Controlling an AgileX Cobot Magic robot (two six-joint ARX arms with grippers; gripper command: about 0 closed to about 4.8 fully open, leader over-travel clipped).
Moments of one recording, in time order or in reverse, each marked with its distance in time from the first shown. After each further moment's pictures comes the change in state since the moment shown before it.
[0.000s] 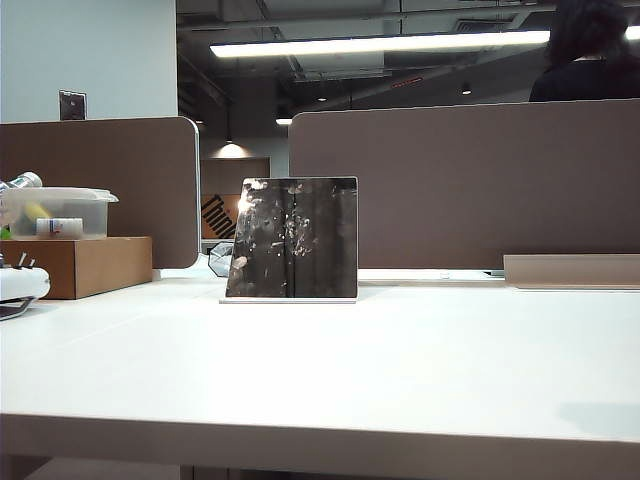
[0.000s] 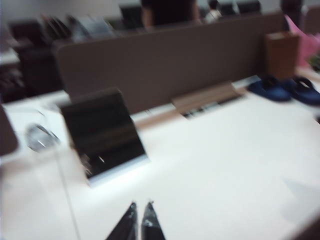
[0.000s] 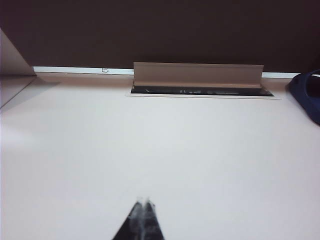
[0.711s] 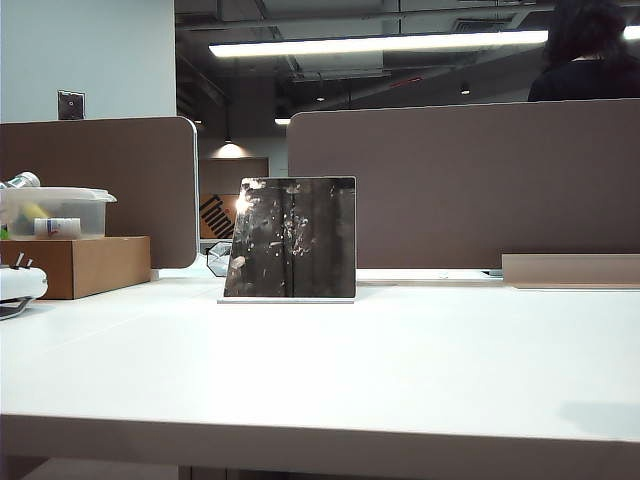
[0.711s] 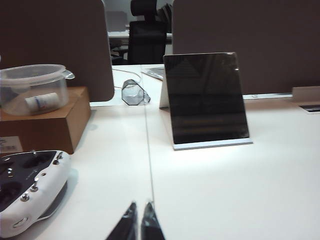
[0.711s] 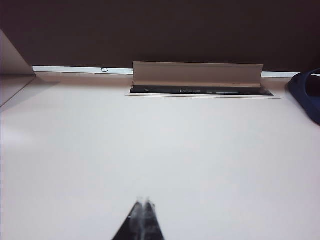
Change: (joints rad) left arm 0.493 0.002 -0.642 0.642 0.089 -0.108; right arm 0.000 0.000 0.000 0.000 0.000 0.000
